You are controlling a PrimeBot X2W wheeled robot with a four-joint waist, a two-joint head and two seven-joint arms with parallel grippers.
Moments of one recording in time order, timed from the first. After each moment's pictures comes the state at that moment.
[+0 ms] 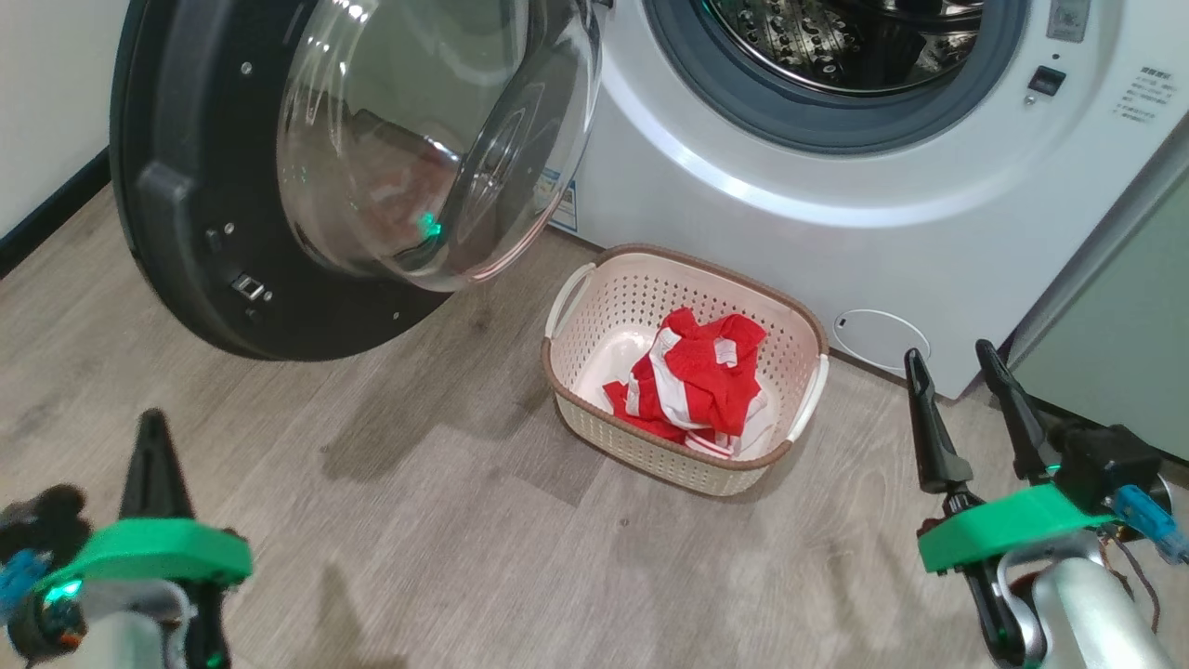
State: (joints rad) left arm -0.15 0.08 0.32 0.46 -0.35 -0.12 -0.25; right arm -0.17 -0.16 0.16 0.27 0.29 0.12 -0.26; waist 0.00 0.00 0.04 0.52
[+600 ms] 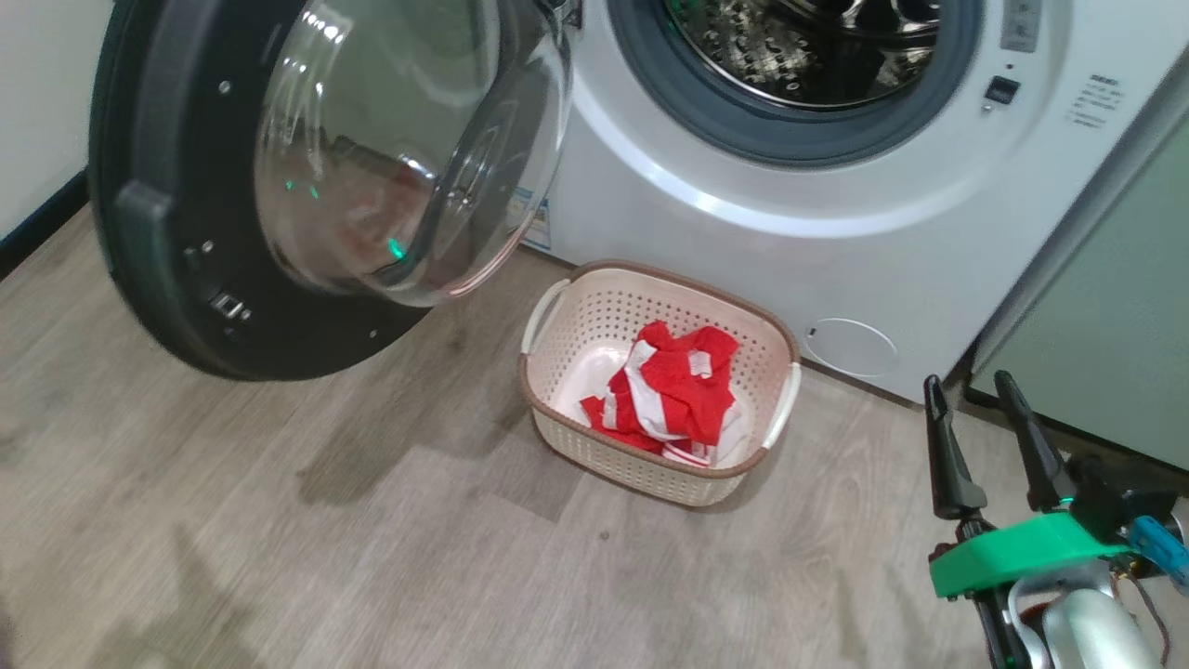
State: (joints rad) left arm -0.63 0.31 0.60 0.89 -1.08 -0.07 0.16; right arm -0.11 -0.13 0.10 0.26 0.29 0.12 -0.26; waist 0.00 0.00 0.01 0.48
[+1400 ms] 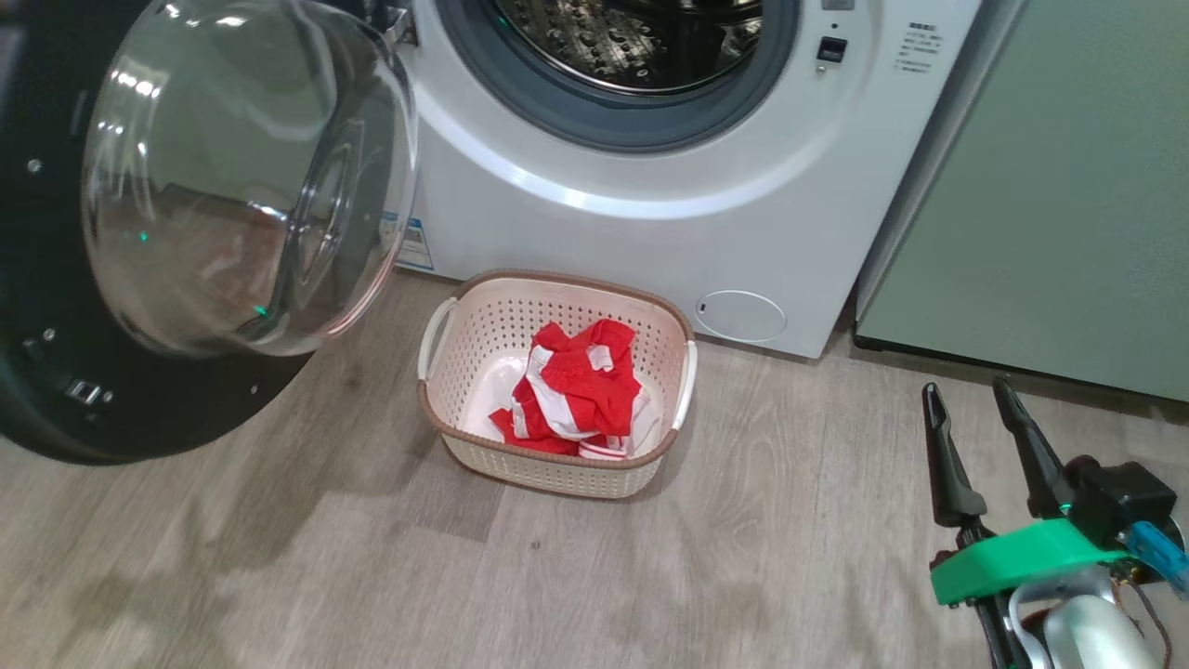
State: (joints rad) left arm -0.93 0.55 0.58 1.21 -1.16 0.02 0.61; right arm -0.10 -0.14 0.11 0.26 0.29 0.12 -0.26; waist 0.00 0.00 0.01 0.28
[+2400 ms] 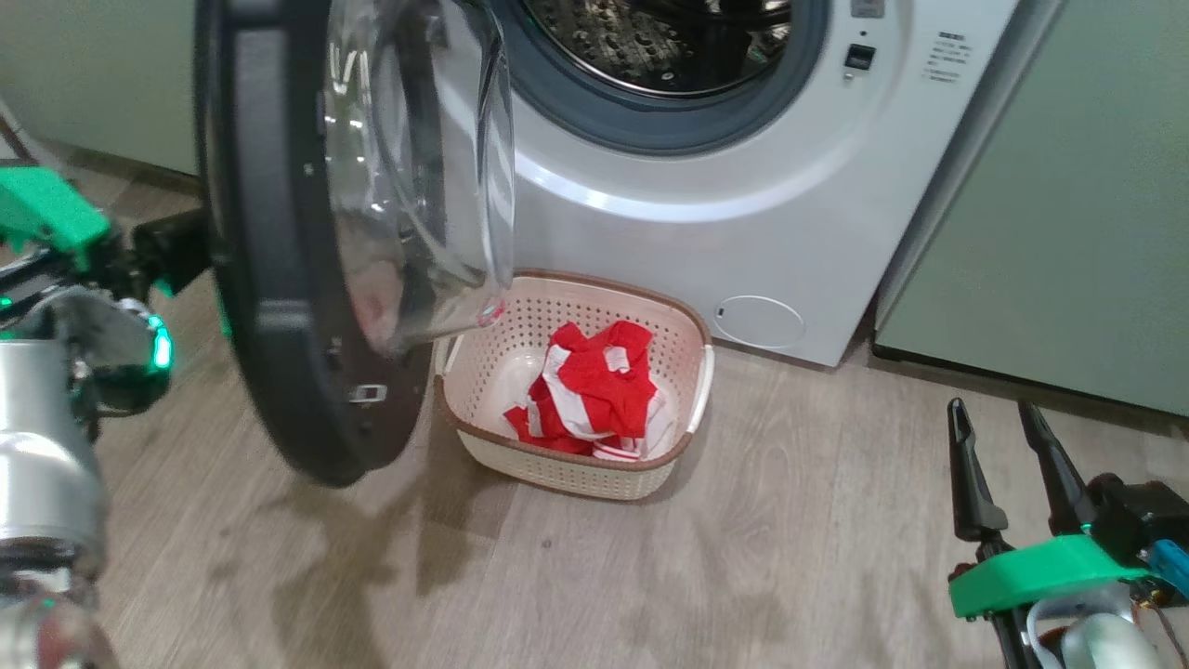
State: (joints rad) left arm -0.91 0.23 0.41 1.00 -1.18 -0.08 1.08; right arm -0.06 -0.13 0.06 0.26 0.29 0.12 -0.26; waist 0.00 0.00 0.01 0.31
